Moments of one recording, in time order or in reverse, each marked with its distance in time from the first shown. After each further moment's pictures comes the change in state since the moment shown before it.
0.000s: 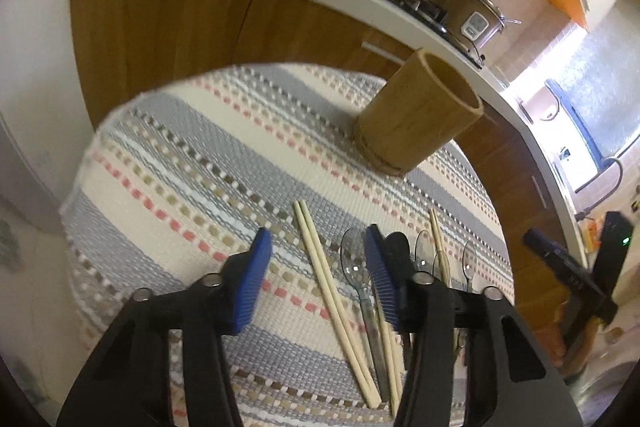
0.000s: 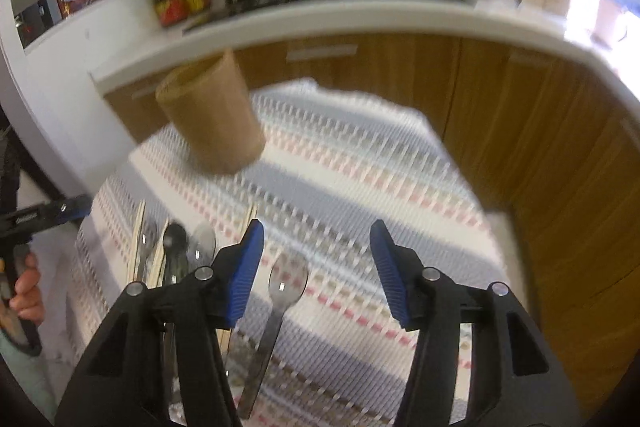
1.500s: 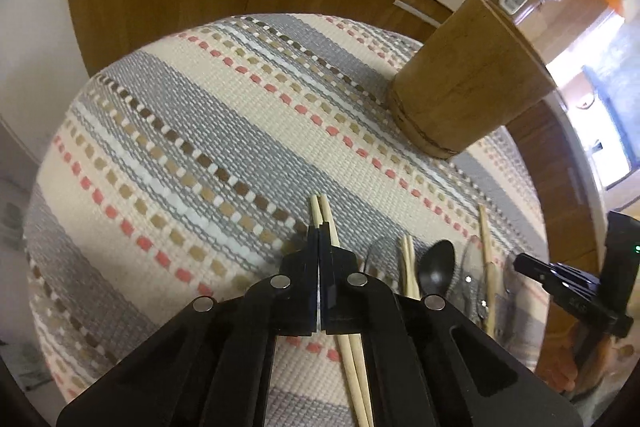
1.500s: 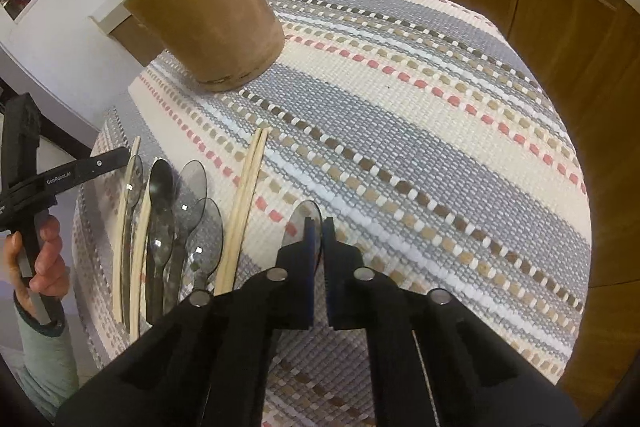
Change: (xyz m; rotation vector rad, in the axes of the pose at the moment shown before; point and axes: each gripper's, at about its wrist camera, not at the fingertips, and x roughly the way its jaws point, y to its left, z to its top) left arm 0.073 -0.017 0.009 -0.027 0.089 0.098; right arm 0.067 0.004 -0.002 -0.004 0.246 0.107
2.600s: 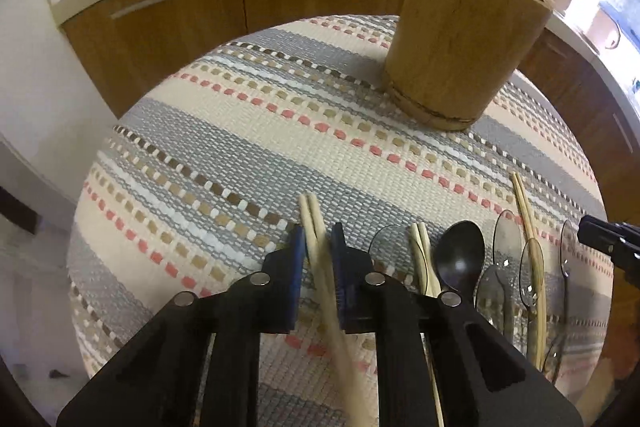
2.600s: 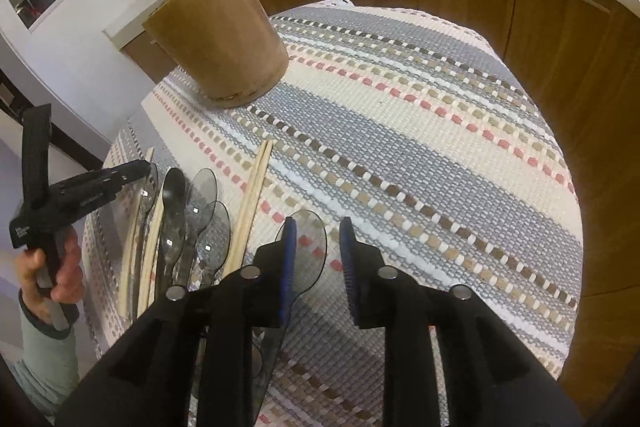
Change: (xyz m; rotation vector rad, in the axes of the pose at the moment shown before) left arm 0.015 -0.041 -0.007 0.174 -0.022 0.245; right arm -0.013 -0.011 -0.006 0.008 -0.059 0.041
